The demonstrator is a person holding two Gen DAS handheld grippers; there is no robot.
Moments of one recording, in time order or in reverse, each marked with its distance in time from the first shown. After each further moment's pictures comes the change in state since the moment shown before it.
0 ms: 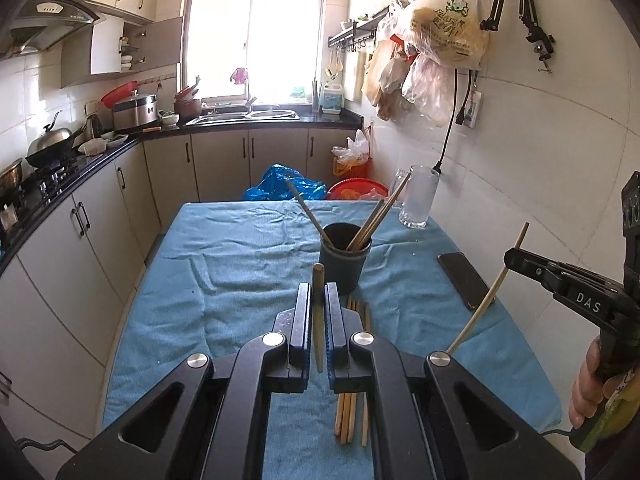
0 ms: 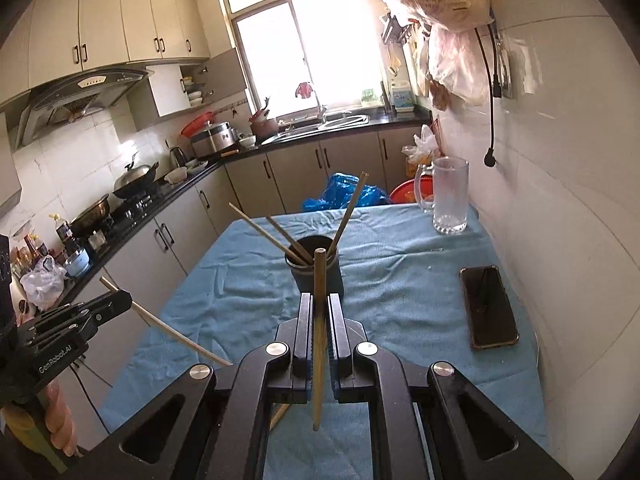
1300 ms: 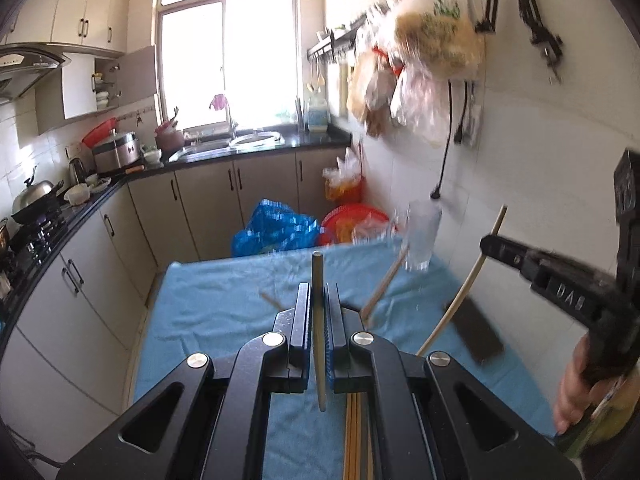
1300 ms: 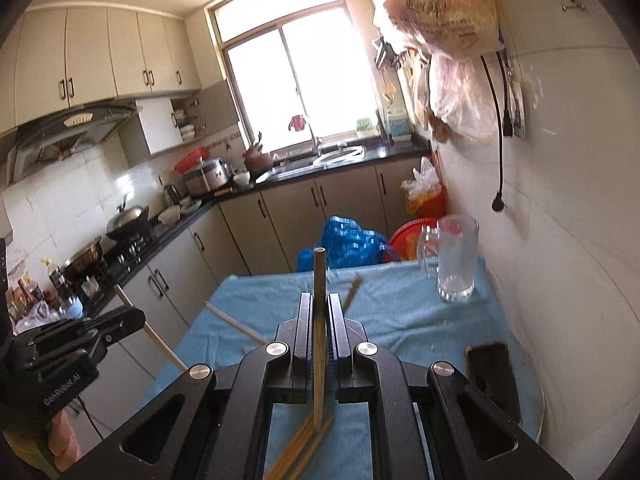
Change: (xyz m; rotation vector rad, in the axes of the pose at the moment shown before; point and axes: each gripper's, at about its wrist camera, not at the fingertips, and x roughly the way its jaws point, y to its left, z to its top) left arm 0.051 -0.019 0.112 0.097 -0.052 -0.006; right arm 0.049 -0.016 0.102 0.039 -0.109 0.006
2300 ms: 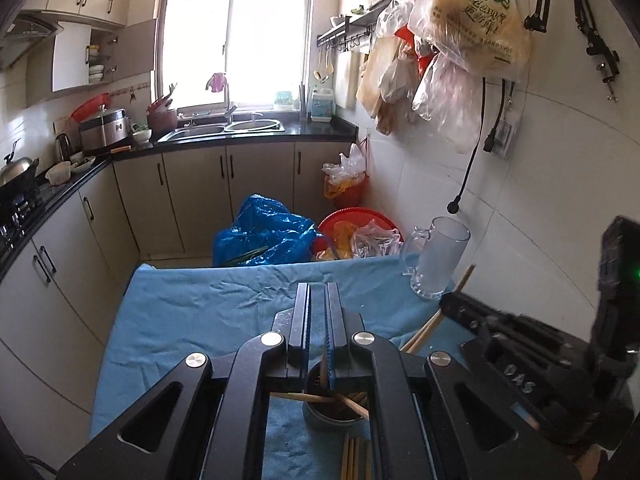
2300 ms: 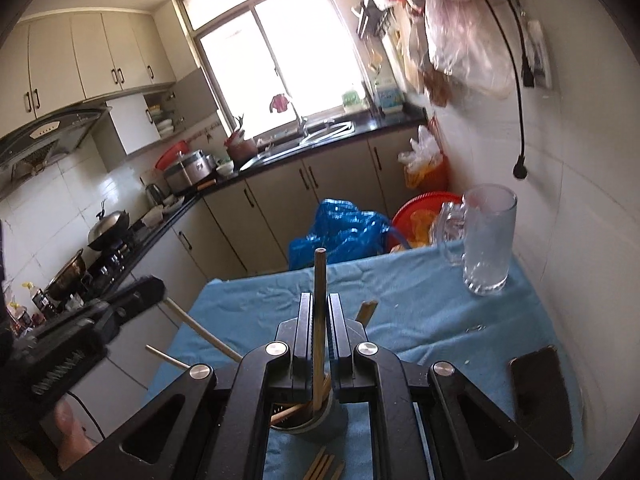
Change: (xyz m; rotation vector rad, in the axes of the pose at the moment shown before) left arm 0.126 0.011 0.030 -0.069 0.049 -0.041; right arm 0.127 -0.018 0.001 0.090 0.087 -0.010
